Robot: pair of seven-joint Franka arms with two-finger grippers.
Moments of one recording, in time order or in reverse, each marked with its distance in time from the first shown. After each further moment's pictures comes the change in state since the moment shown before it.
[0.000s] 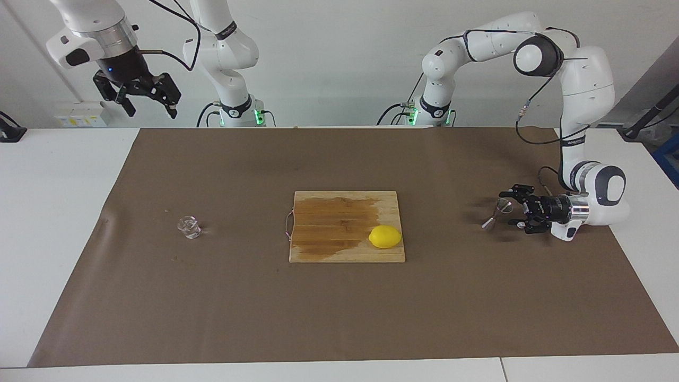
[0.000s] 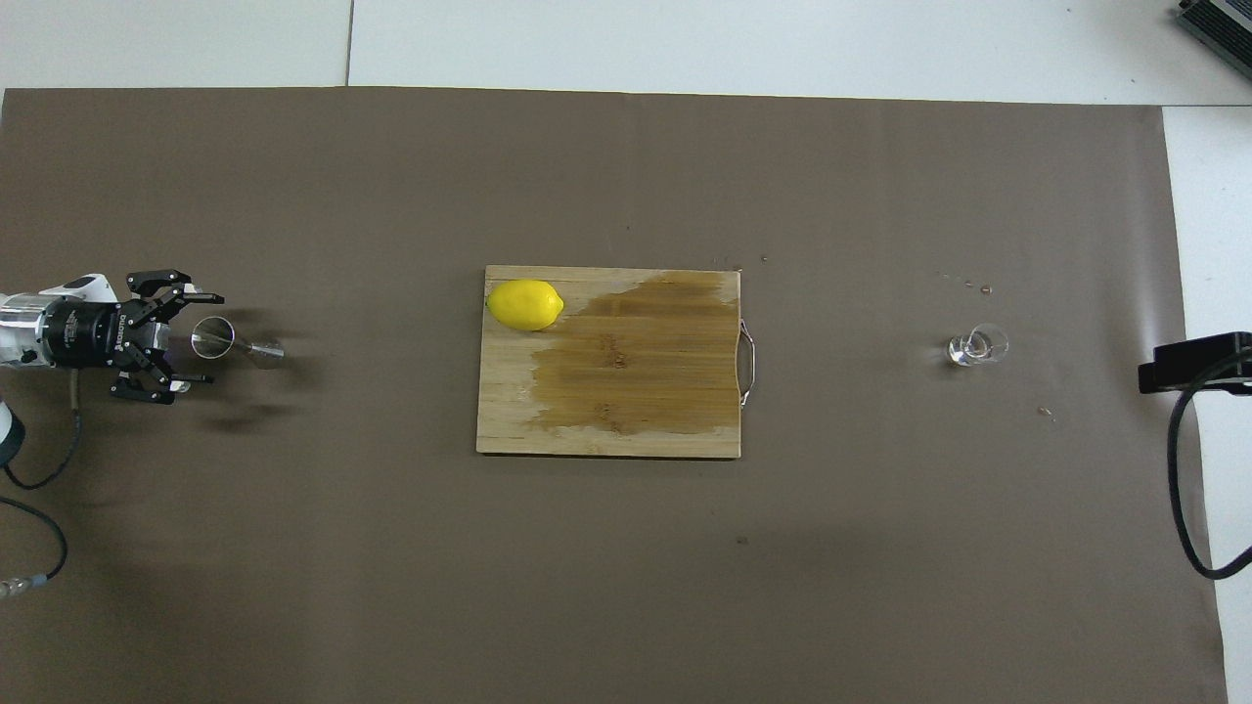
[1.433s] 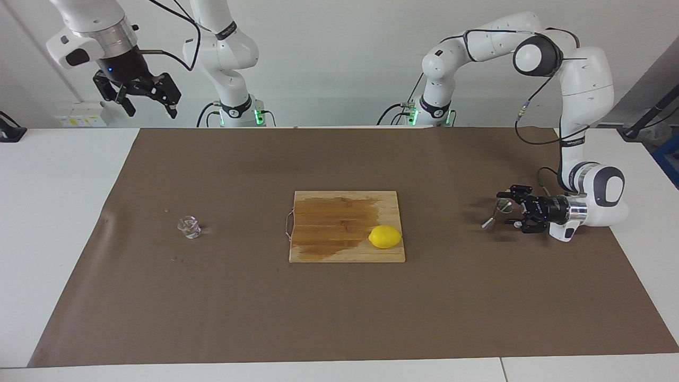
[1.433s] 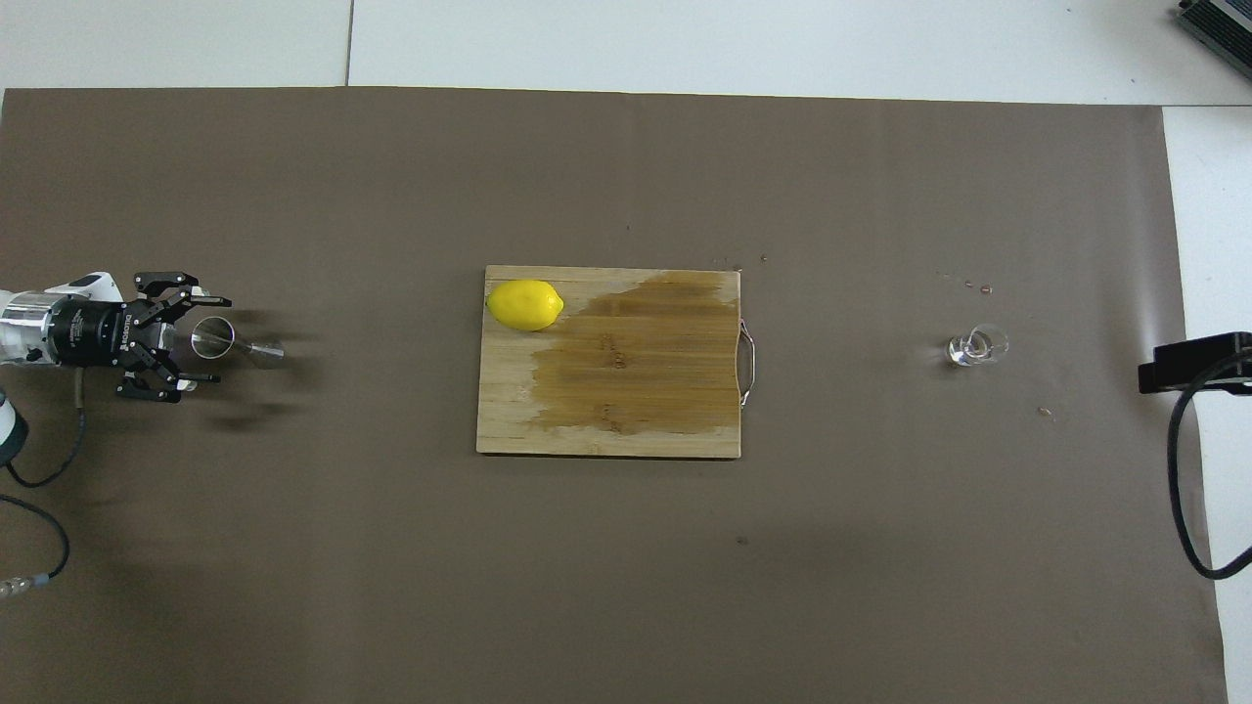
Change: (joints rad) left arm -0.003 0.000 -0.007 0.000 0.014 0.003 0.003; right arm 0.000 0.000 0.000 0.000 0.000 0.000 0.000
